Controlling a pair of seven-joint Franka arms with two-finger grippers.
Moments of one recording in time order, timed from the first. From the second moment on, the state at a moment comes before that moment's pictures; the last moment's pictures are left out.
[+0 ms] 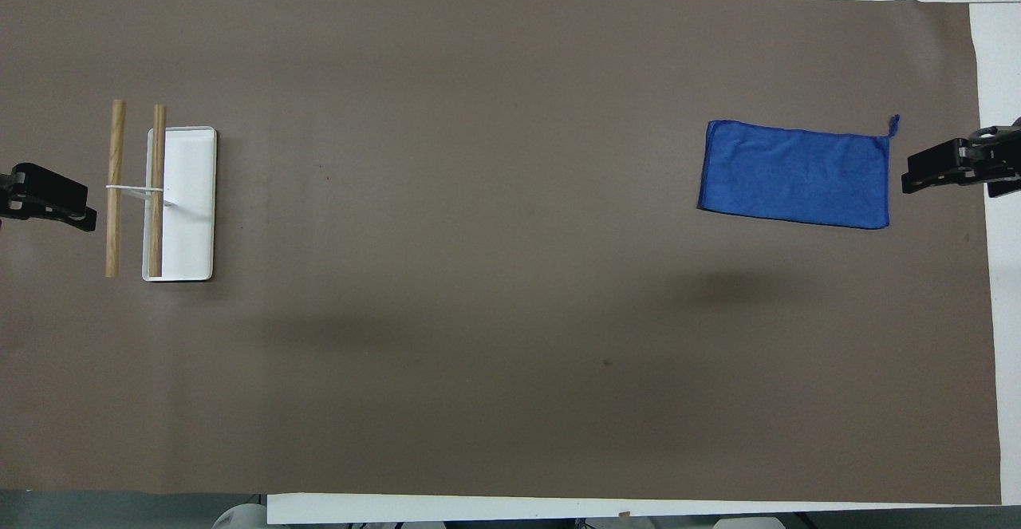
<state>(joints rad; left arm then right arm) -0.08 -0.05 -0.01 -1.63 0.00 1.40 -0.07 -0.19 0.04 0.06 -1.72 -0.03 1.68 -0.07</state>
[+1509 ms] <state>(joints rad) -0.08 -0.05 -0.01 -1.63 0.00 1.40 -0.07 -0.24 0.32 0.06 -2.07 -0.03 2.46 -0.29</state>
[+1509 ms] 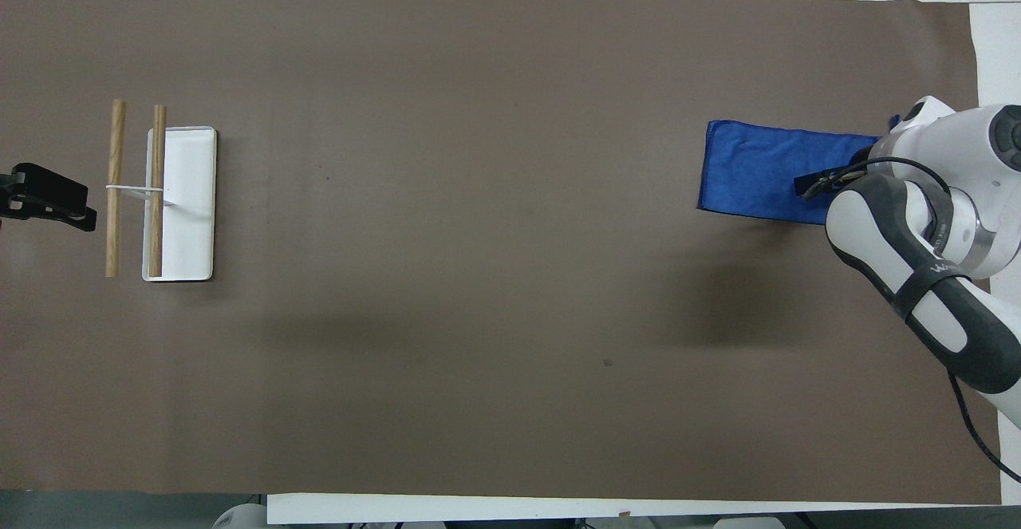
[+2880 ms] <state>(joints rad) -0.08 -0.05 -0.01 -1.63 0.00 1.40 -0.07 -0.24 0.21 0.36 -1.90 -0.02 2.00 0.38</state>
